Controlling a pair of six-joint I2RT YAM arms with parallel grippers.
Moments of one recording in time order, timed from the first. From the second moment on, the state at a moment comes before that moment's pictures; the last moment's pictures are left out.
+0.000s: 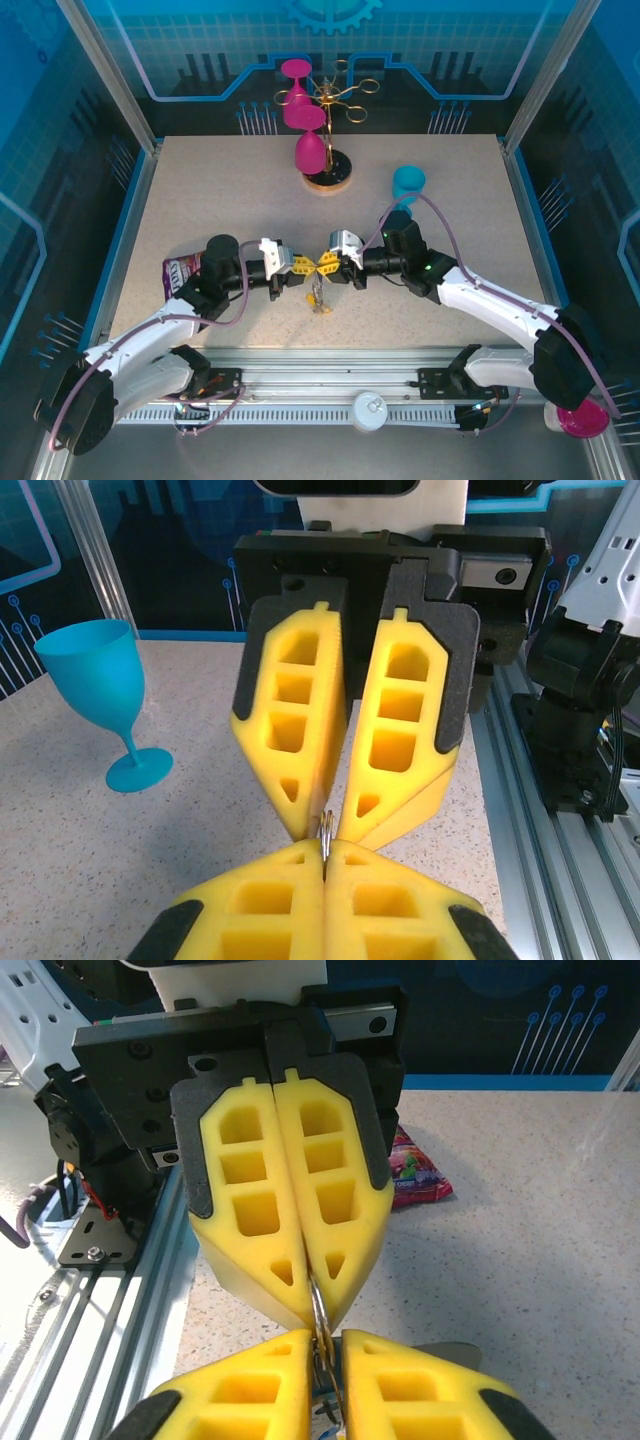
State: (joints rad) left arm -0.51 0.98 0.45 0.35 0.78 0.20; right arm 0.69 1.23 0.77 0.03 -0.73 -0.35
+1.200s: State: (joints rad) left arm -0.50 0.98 0.45 0.25 0.74 0.28; right arm 0.77 1.39 1.18 -0.63 -0.53 -0.74
